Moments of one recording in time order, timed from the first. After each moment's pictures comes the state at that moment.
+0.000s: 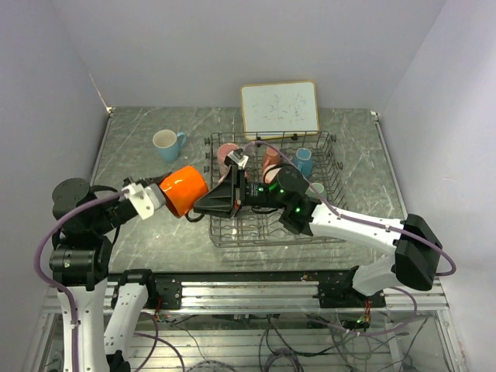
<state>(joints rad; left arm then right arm) 0.03 0.57 1.10 -0.64 0.92 0.73 1.03 1.43 0.99 0.70 -0.55 1.63</state>
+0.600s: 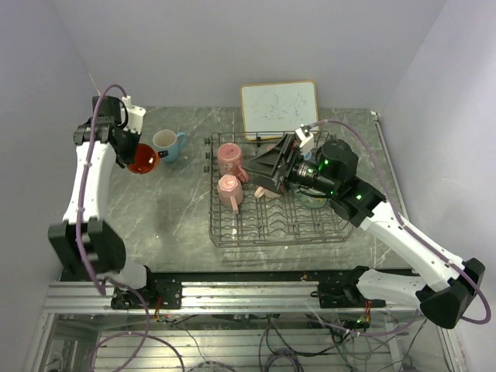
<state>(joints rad) 0.09 1.41 1.48 -0.94 0.03 0.38 0.72 1.11 1.06 -0.05 -0.40 1.24</state>
